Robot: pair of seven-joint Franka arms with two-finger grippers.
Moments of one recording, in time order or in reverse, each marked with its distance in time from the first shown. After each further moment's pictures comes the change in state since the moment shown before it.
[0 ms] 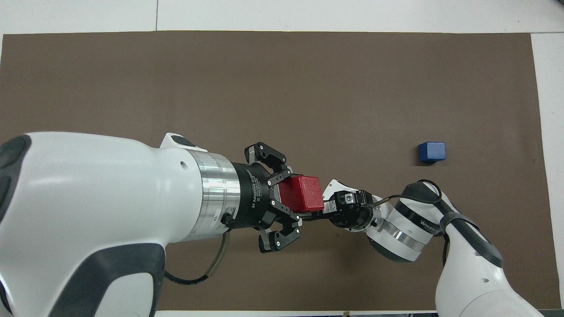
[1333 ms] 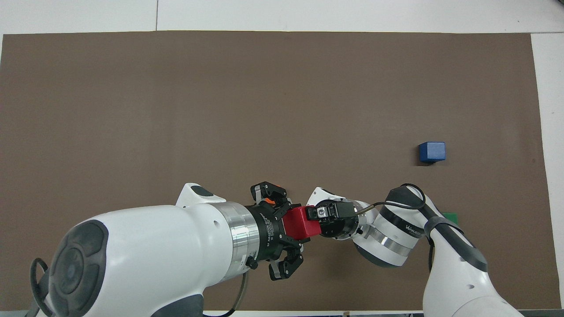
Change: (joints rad) left arm -0.052 -0.135 -0.002 -0.232 0.000 0.119 -0.007; right arm 0.019 -0.001 0.057 0.012 0.035 -0.006 -0.004
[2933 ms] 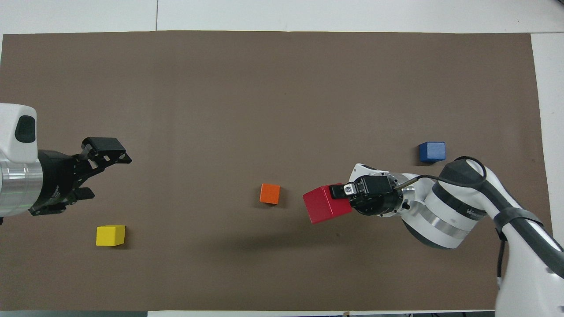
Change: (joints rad) left arm 0.245 -0.038 0.268 0.022 0.470 -0.274 1.571; right arm -0.252 -0.185 -0.010 0.065 -0.381 0.279 0.182
